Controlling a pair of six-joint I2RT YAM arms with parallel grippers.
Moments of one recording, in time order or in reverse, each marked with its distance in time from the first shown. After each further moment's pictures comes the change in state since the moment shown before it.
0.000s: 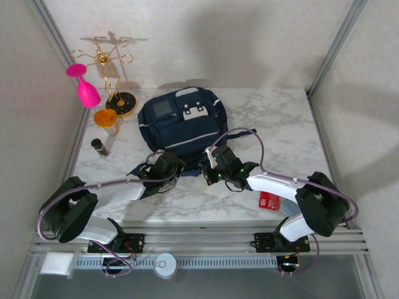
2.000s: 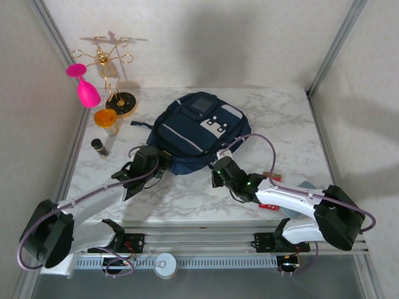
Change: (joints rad) left arm 0.179 -0.241 -0.047 -0.074 0.077 0.007; right arm 0.074 -0.164 -0.143 0.024 0.358 0.175
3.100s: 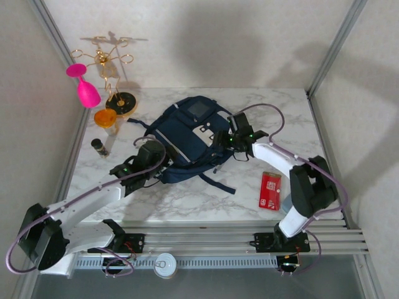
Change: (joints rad) left arm -0.119 0.015 0.185 -0.255 -0.093 0.323; right arm -0.397 0.379 0.502 -0.225 -0.371 0.142
